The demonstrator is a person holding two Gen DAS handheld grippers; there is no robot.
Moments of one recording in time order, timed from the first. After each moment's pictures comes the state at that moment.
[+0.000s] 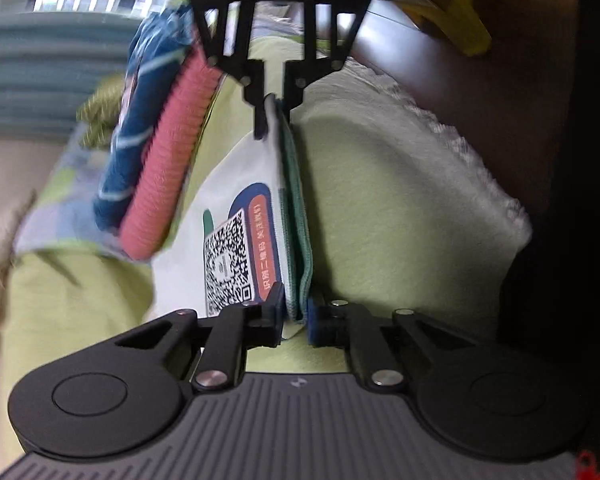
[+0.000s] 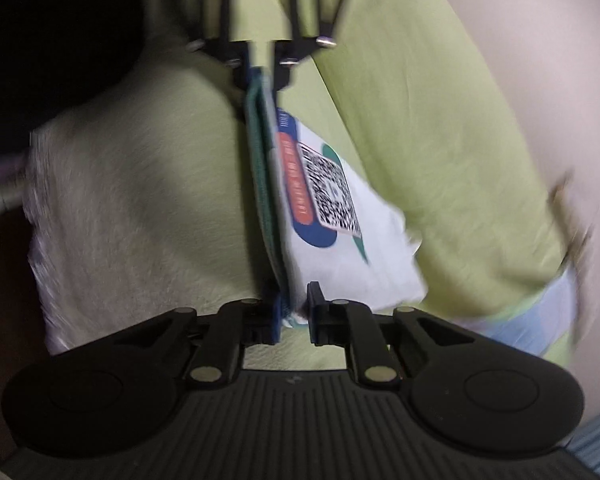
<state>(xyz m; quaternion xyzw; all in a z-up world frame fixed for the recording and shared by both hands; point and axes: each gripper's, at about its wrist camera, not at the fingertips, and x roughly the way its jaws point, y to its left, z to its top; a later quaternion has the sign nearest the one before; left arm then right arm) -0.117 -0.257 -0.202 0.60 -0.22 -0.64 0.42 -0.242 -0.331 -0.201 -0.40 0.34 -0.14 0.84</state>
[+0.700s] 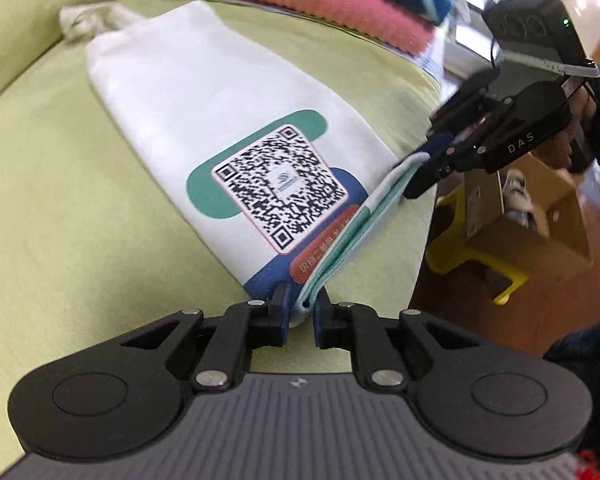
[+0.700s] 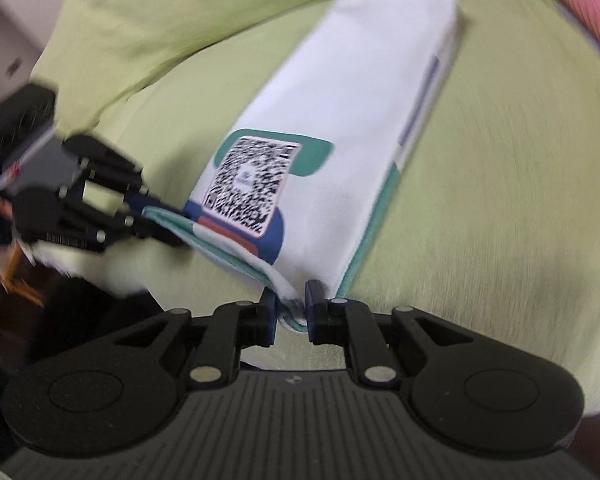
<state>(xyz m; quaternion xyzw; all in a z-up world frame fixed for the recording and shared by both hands) -0.011 -0.361 -0.122 0.36 0.38 -0.70 0.49 -0.225 -0.503 -0.160 0.36 0.41 -0.07 0.84</state>
